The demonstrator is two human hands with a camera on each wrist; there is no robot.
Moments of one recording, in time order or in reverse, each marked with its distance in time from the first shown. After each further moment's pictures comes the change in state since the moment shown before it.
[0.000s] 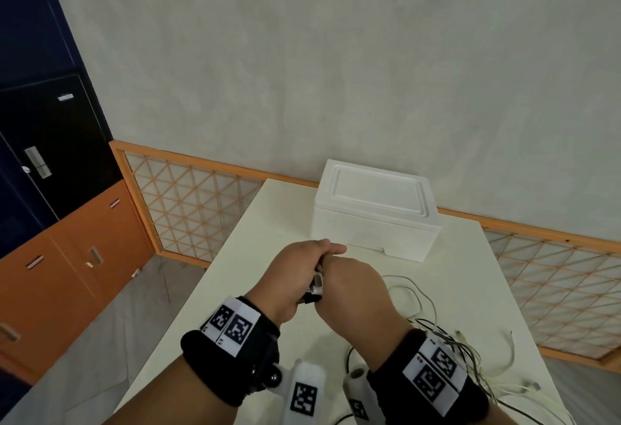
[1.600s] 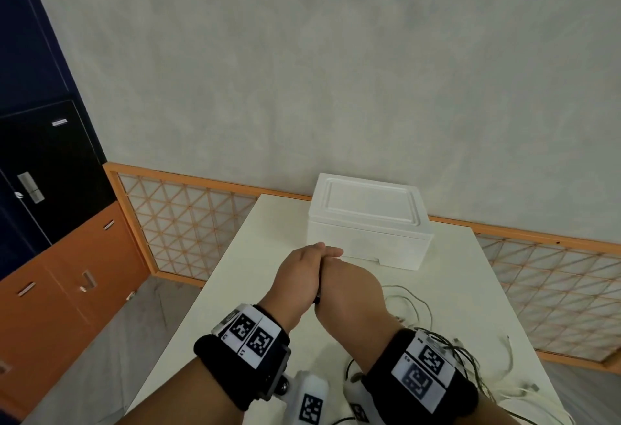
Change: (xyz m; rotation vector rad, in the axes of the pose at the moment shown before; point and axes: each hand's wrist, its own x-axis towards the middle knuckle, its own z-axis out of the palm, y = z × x) left_hand 0.010 0.001 0.014 0.114 0.088 0.167; right_hand 0.005 0.003 -0.011 -0.050 -0.100 0.079
